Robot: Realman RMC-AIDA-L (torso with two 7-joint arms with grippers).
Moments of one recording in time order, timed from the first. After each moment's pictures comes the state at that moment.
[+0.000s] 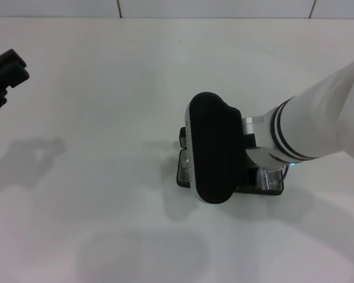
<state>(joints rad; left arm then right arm) -0.24 -1.90 0.89 0.54 1.19 1.96 -1.20 0.72 2.03 -2.20 -1.57 -2.75 -1.31 2.53</state>
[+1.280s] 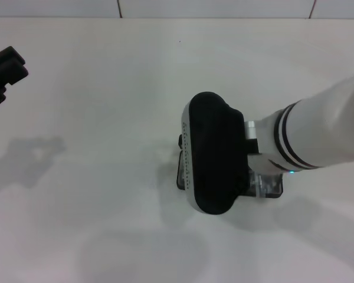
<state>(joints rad) -0.24 -1.89 0.89 0.54 1.19 1.96 -1.20 0.66 2.03 -2.20 -1.69 -2.75 -1.32 2.55</state>
